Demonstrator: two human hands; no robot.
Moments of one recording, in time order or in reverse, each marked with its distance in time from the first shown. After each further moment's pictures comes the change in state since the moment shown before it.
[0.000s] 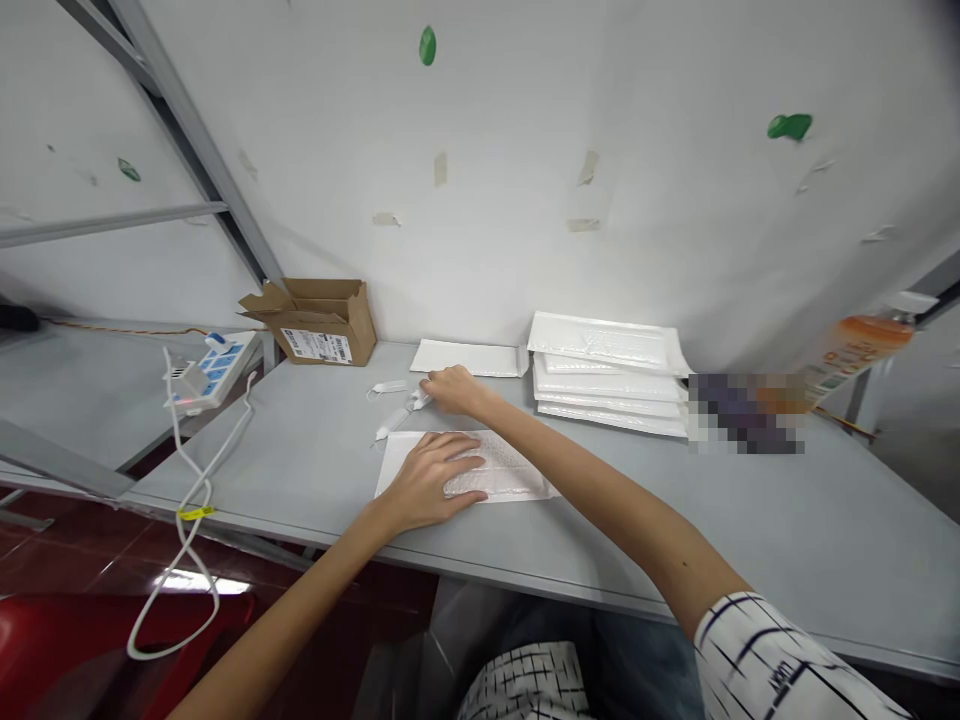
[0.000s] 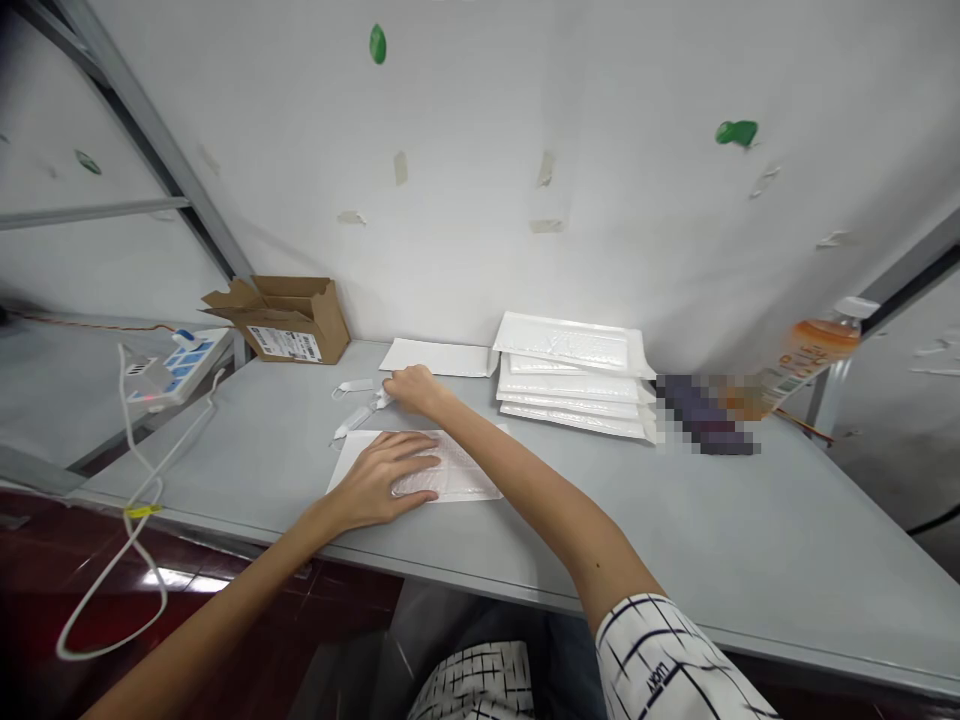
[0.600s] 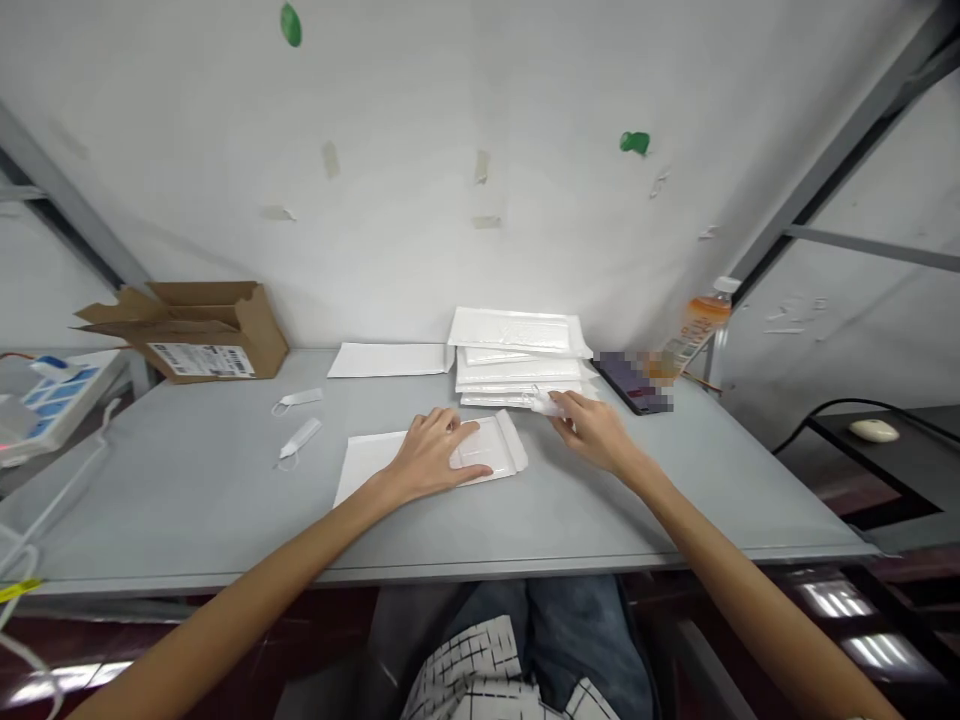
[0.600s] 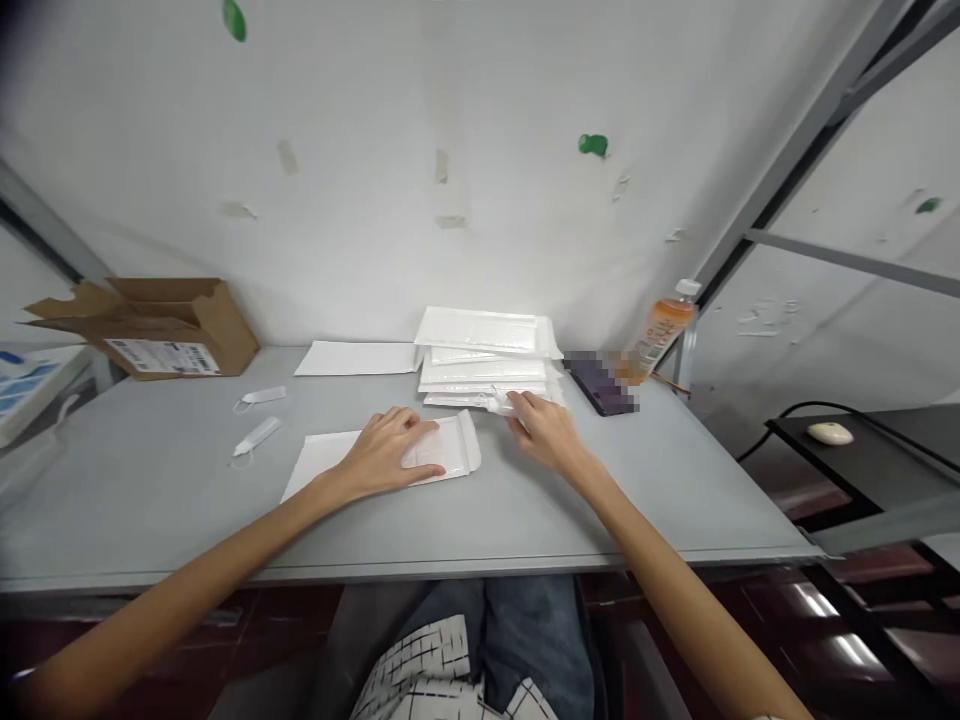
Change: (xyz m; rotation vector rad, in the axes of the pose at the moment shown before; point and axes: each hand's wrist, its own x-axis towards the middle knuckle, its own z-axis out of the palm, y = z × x) left_hand 0.088 0.046 0.050 0.106 -0.167 -0.047; right_hand -0.301 0.081 0.014 0.092 0.272 0.605
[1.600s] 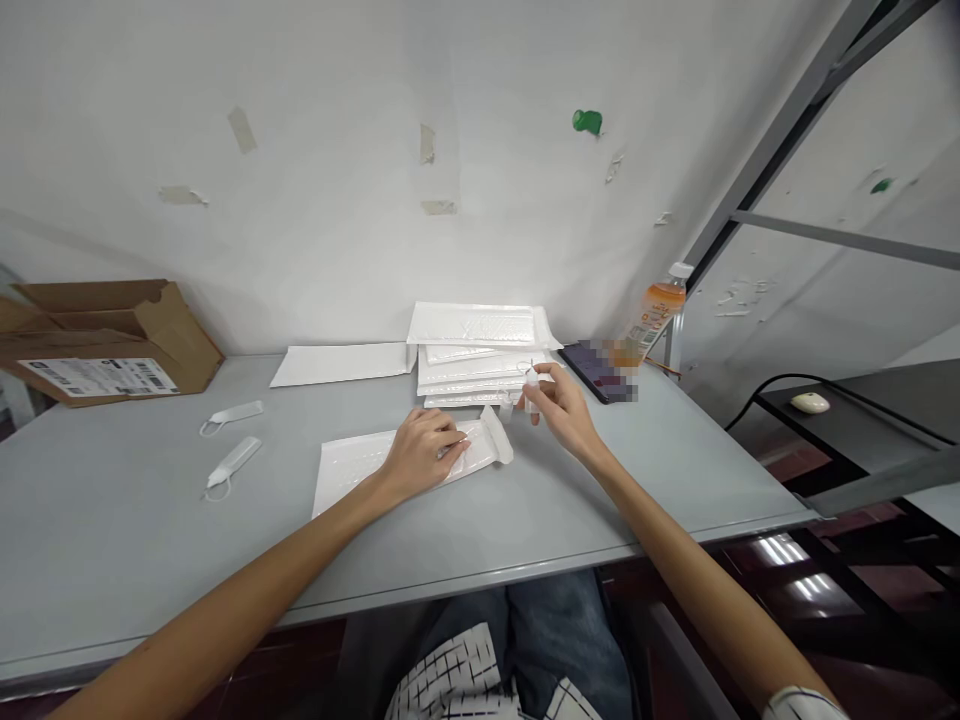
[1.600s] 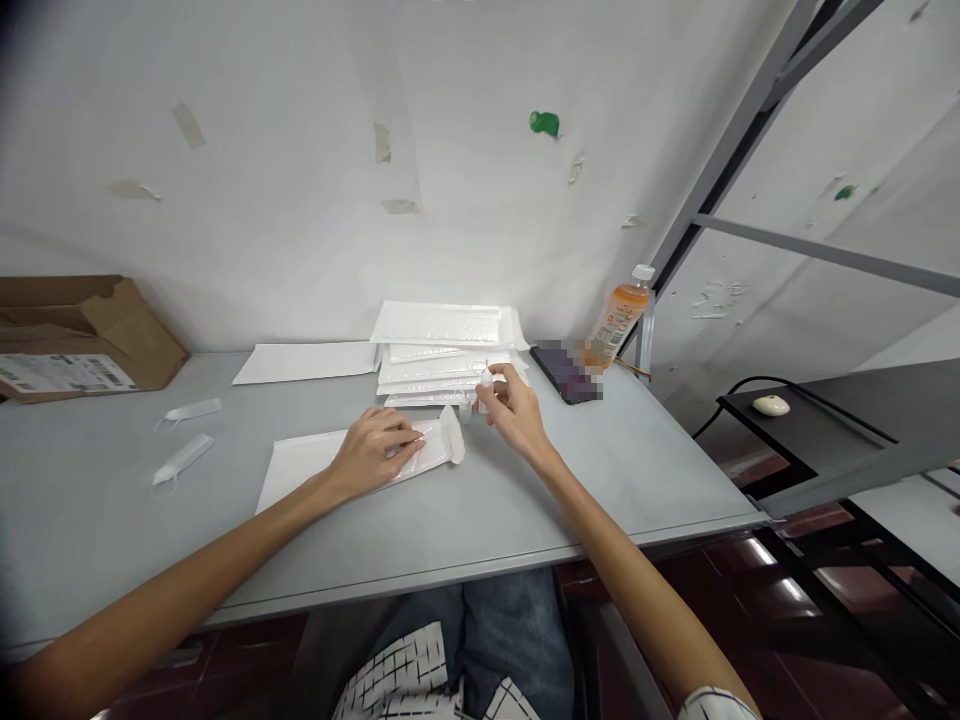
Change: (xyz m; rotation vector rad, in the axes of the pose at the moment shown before) left_hand 0.035 0.012 0.027 -0.186 0.299 0.220; right_hand 0.005 -0.001 -0.001 0.962 0.194 0.345
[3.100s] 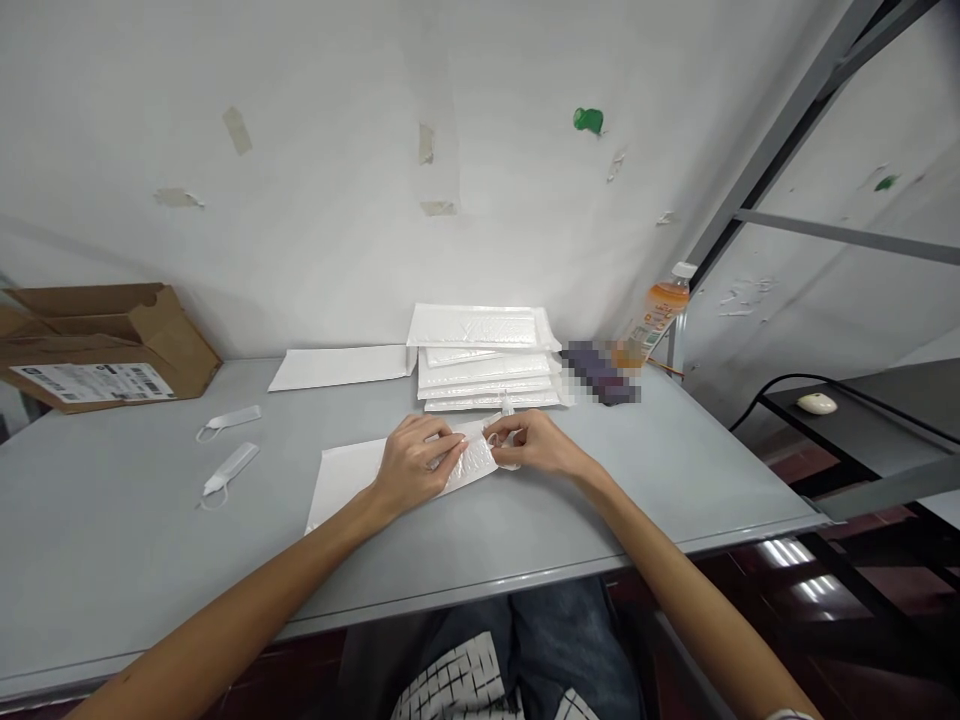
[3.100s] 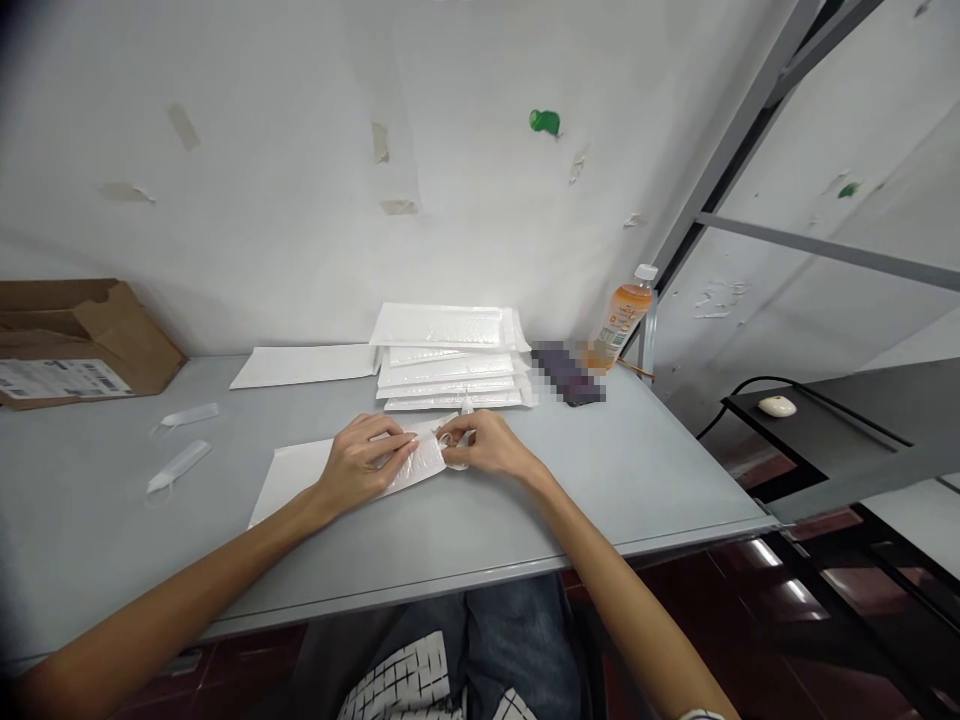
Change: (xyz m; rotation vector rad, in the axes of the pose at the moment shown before) left_hand -0.001 0.011 -0.011 -0.013 0.211 0.047; right_hand -0.008 -0.005 0.022 -0.033 -0.456 0.071
